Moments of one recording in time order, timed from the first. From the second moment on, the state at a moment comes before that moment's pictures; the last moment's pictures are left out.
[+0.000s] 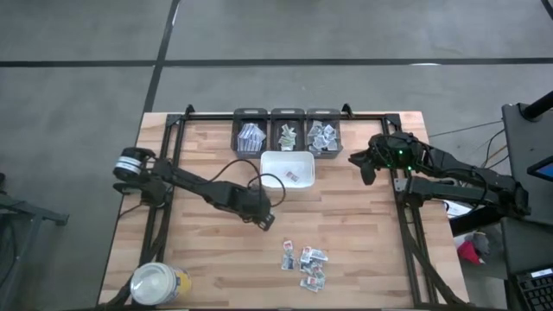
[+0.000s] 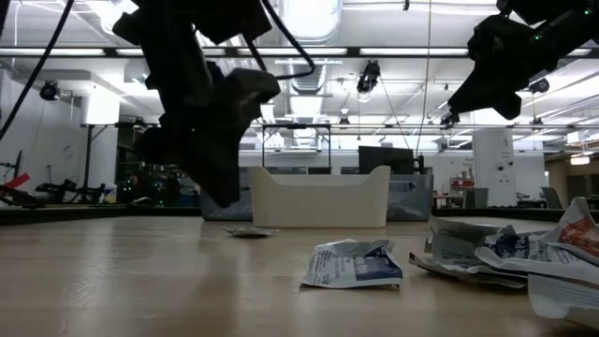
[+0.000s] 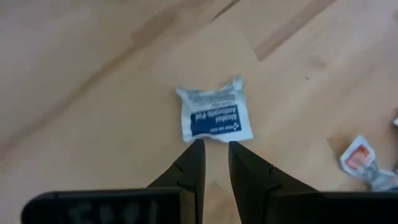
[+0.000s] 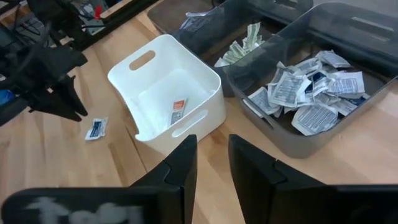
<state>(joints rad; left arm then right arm) -0.20 1.69 1.04 -0.46 -0.12 -1.12 -0.41 0.57 0.52 -0.48 -0.06 0.38</state>
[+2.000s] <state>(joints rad) -0.10 1.81 1.04 -0.45 0.05 -1.43 -0.41 0.57 0.51 -0.45 -0.06 0.36</state>
